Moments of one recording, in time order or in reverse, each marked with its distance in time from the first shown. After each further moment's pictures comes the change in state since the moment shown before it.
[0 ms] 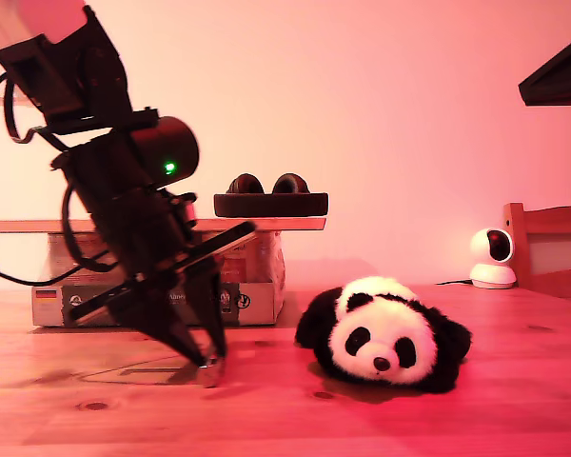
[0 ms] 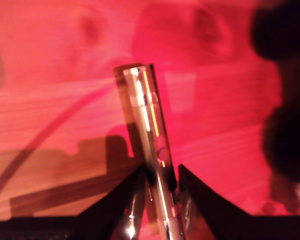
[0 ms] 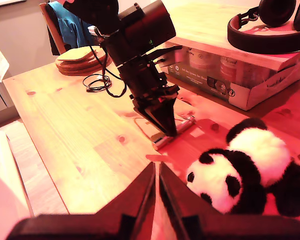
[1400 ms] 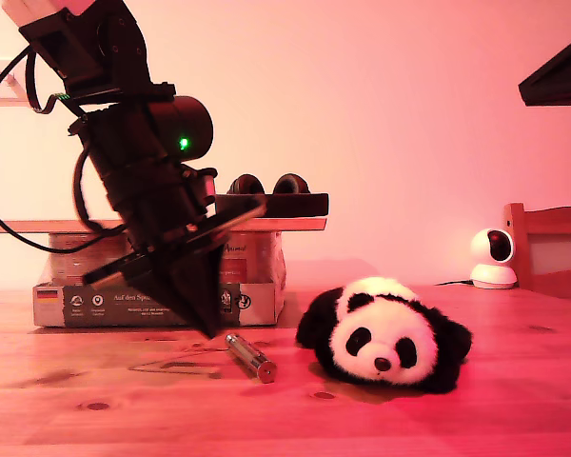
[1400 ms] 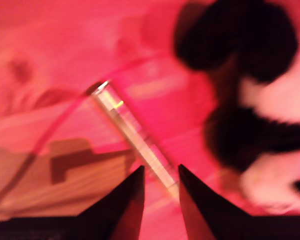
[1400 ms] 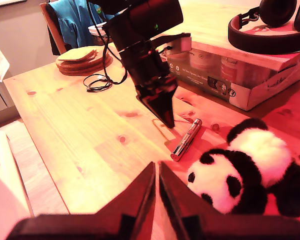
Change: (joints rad) left arm -0.010 -0.001 0.122 -0.192 -0.061 0.171; right arm 0.000 0.000 0.000 0.000 0.000 0.000
